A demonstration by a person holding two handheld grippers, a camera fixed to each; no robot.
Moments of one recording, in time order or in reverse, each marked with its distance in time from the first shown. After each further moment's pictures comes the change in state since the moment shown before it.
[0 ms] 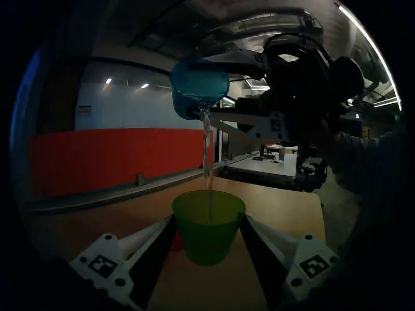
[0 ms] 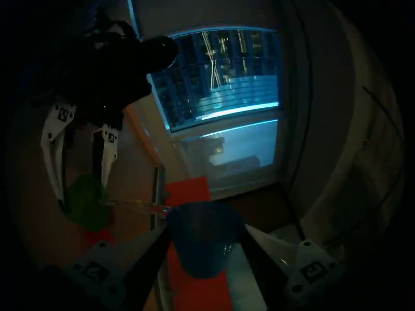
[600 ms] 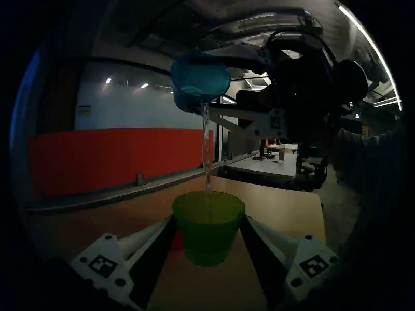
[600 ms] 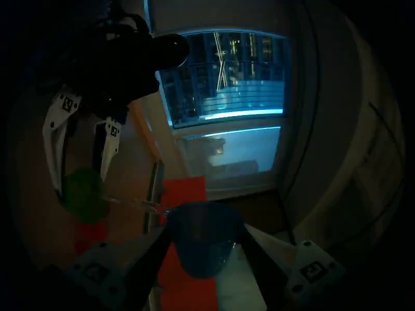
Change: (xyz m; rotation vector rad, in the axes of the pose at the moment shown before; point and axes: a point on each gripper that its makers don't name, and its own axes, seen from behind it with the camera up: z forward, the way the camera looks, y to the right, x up) left arm -0.002 0.001 0.002 0.000 -0.001 0.000; right arm 0.004 0.006 -0.002 -0.005 -0.003 -0.095
